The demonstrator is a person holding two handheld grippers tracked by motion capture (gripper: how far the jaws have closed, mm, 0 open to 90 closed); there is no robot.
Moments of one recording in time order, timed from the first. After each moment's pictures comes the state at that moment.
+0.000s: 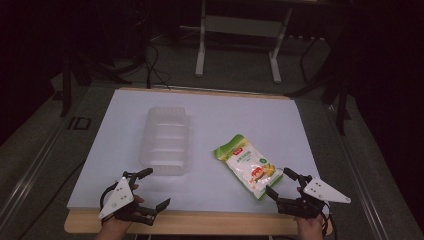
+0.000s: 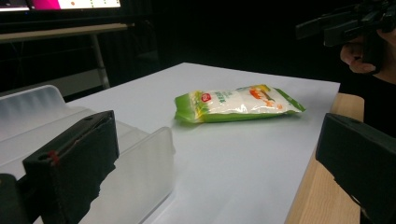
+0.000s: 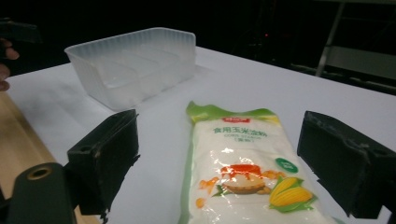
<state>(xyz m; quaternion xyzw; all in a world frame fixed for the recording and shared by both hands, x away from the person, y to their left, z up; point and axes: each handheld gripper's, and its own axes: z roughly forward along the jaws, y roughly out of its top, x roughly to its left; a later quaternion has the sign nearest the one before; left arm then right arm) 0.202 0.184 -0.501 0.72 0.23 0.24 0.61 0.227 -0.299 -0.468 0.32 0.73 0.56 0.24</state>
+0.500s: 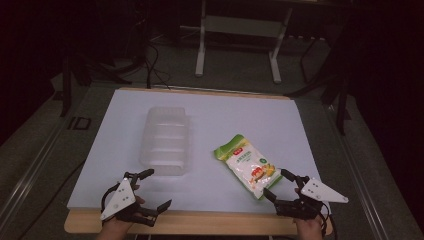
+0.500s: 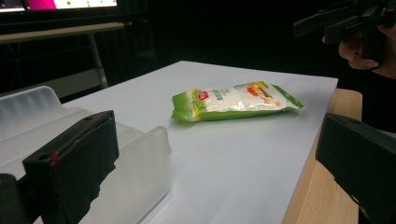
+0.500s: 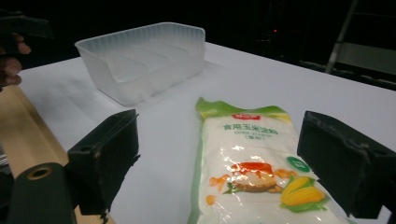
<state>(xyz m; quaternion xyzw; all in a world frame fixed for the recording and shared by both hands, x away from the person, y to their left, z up) 0.201 0.181 -0.501 0.73 0.22 0.24 0.60 0.225 -0.294 -0.468 0.31 0.74 0.55 0.22</state>
